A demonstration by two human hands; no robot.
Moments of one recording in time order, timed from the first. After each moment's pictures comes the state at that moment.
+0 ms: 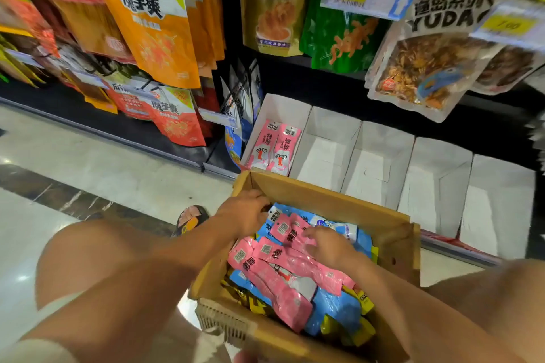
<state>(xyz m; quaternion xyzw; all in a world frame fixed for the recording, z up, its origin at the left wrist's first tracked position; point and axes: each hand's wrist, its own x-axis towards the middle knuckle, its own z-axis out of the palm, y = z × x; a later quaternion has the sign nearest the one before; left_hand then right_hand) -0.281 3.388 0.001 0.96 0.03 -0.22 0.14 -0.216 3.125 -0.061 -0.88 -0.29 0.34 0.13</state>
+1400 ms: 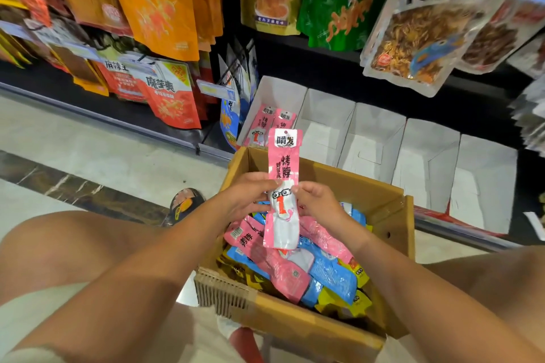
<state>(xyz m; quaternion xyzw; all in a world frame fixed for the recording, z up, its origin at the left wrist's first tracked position) -0.311 3.349 0.008 0.58 0.29 -0.18 0.74 -0.259 3.163 0.001 -0.72 -0.06 0.33 0.61</state>
